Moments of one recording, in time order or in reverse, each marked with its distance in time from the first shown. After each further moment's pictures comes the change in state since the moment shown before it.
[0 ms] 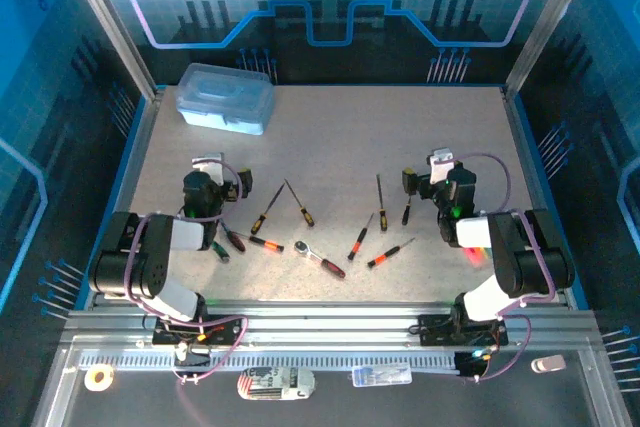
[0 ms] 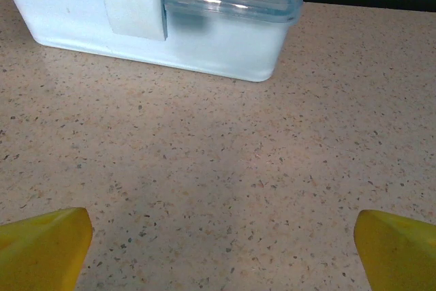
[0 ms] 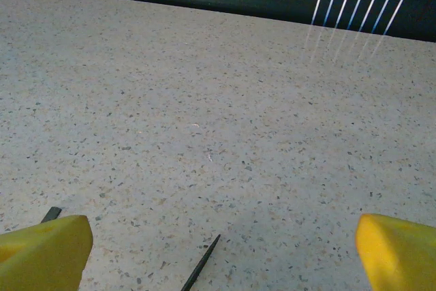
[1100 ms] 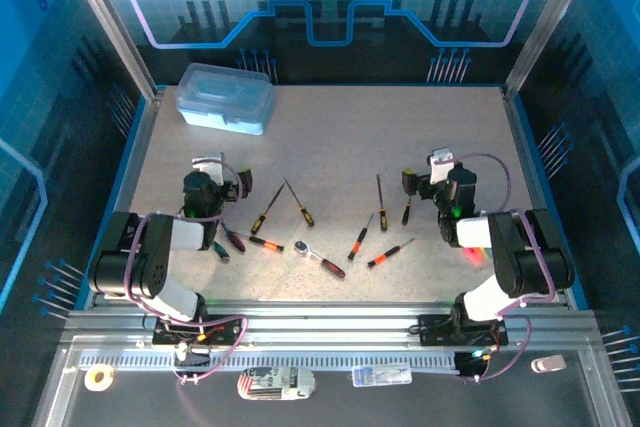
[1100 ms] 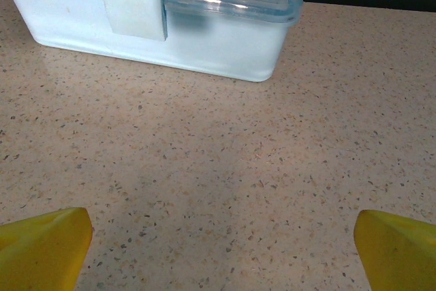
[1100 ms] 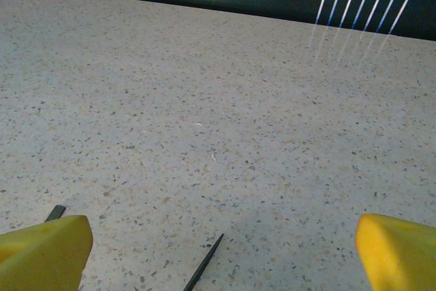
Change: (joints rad) left arm 0.000 0.000 0.000 0.000 0.000 0.000; right arm -0.005 0.000 0.000 -0.002 -0.022 0.000
